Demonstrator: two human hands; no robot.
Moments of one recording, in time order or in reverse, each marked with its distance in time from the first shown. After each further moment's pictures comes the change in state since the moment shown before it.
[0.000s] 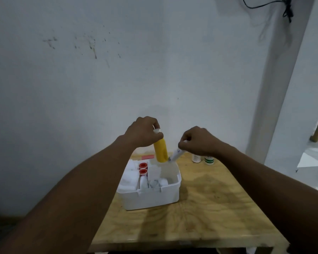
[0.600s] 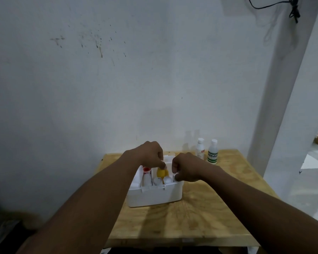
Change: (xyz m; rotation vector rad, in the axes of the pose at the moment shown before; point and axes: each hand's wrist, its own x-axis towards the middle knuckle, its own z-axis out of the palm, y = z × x) left_hand -0.032 -0.016 0.040 0.151 -0.452 -0.057; right_hand -0.014 -0.002 0.071 -0.270 -0.318 -0.077
